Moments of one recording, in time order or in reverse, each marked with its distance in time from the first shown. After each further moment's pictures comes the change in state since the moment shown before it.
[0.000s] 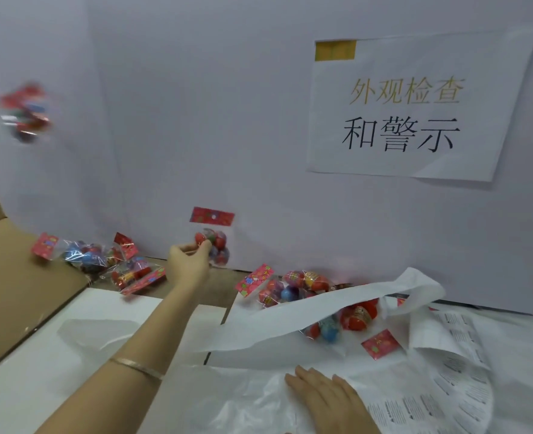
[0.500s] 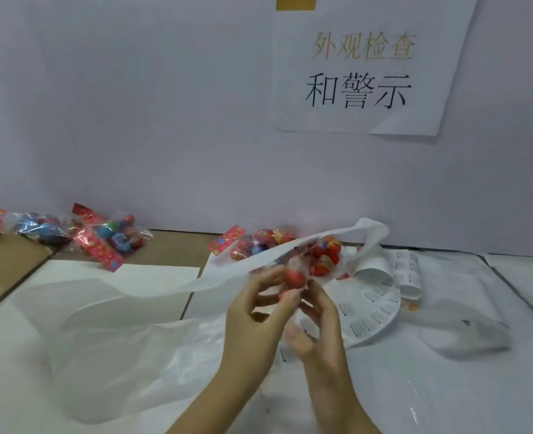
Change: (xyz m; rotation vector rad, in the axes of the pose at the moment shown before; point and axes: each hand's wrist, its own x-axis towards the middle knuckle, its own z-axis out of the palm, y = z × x) left_hand -0.205 -0.035 -0.007 -0.214 -0.576 0.270; right_hand -0.033 -0.020 0.001 1.391 0.619 -0.064
